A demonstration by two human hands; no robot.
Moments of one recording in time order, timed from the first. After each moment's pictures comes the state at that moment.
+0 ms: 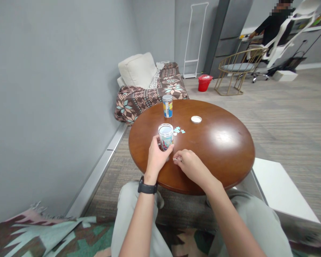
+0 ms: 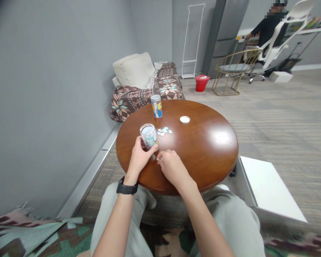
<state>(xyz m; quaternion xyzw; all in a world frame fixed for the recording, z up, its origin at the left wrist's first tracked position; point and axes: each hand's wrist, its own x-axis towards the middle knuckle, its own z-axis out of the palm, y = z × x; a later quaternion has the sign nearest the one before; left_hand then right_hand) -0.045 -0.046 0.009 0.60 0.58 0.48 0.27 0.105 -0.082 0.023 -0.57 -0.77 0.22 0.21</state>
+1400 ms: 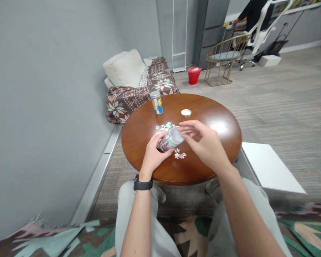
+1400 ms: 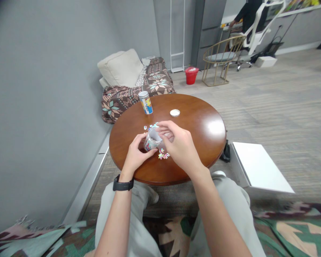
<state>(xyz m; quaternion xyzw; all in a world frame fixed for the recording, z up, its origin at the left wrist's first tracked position) -0.043 -0.053 0.018 0.76 0.44 0.43 0.23 0.144 -0.091 0.078 -0.48 -0.66 0.24 0.53</state>
